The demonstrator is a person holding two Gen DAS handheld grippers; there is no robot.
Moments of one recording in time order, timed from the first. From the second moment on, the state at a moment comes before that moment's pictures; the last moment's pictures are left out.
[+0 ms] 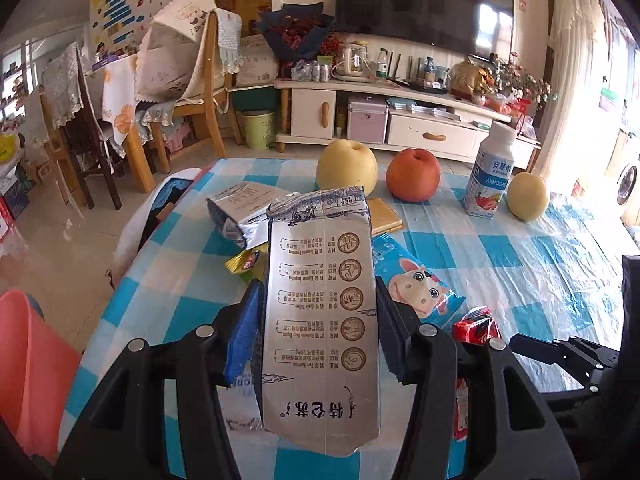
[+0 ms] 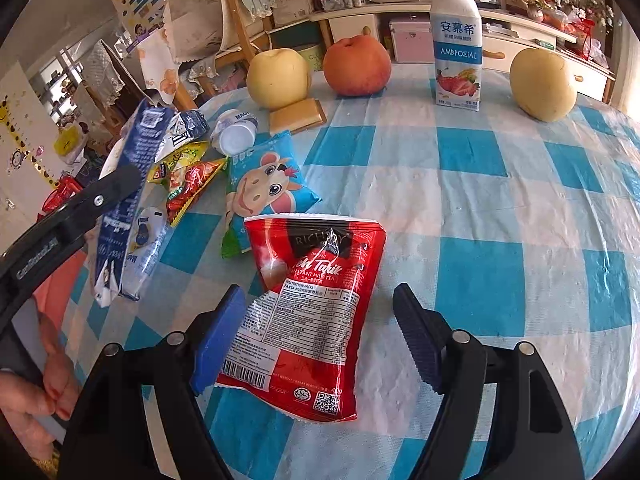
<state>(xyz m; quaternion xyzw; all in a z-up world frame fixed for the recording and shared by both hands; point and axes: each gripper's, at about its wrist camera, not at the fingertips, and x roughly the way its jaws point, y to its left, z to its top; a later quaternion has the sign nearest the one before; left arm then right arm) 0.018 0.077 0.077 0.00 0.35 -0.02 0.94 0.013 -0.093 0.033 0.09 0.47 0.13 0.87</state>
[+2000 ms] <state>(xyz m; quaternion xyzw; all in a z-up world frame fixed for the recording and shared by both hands) -0.024 0.256 0.074 -0.20 0.31 0.04 0.93 -0.032 -0.032 0.058 0.02 0.40 0.11 0.91</state>
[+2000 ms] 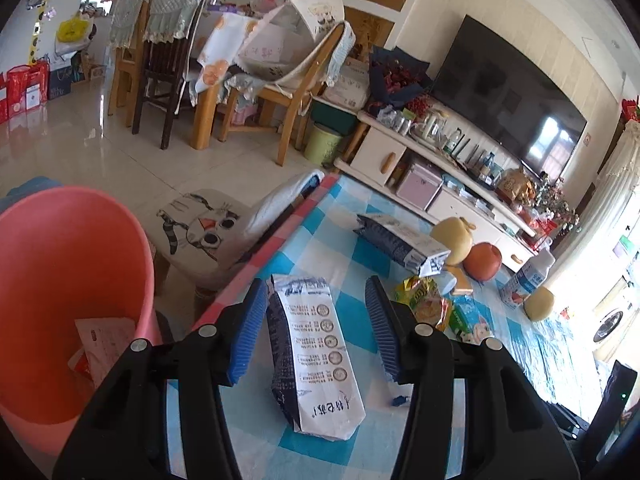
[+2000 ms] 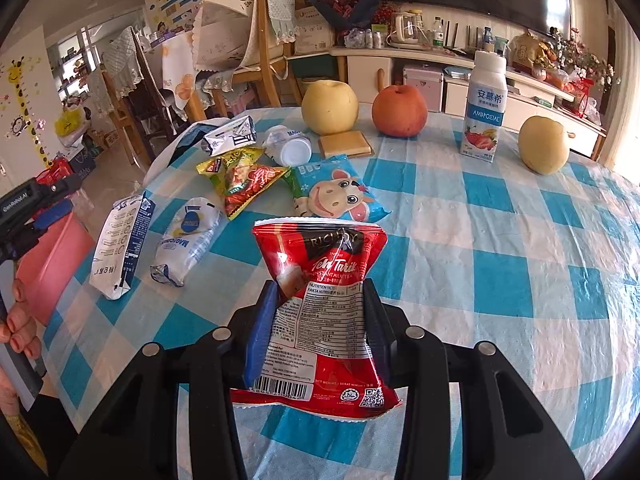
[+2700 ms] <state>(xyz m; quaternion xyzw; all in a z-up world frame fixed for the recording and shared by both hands) 0.013 0.214 0.015 -0.08 0.44 0.11 0.89 -0.039 -0.006 0.048 0.00 0.41 0.14 0.90</state>
